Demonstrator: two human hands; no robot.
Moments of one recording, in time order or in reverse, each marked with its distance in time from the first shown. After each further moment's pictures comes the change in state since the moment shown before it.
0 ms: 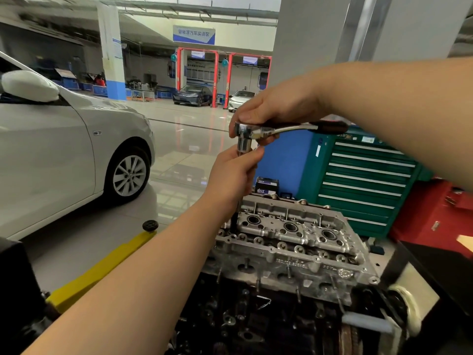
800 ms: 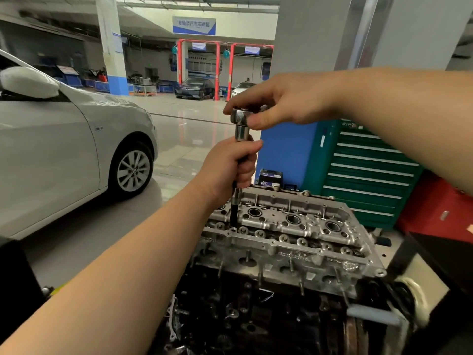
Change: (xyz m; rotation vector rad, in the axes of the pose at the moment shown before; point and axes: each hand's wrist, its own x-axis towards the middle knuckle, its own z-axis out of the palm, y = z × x) left_hand 0.007 0.005 -0.014 -0.032 -0.237 -0.084; right_hand -0.027 0.007 0.027 -0.266 0.255 -0.097
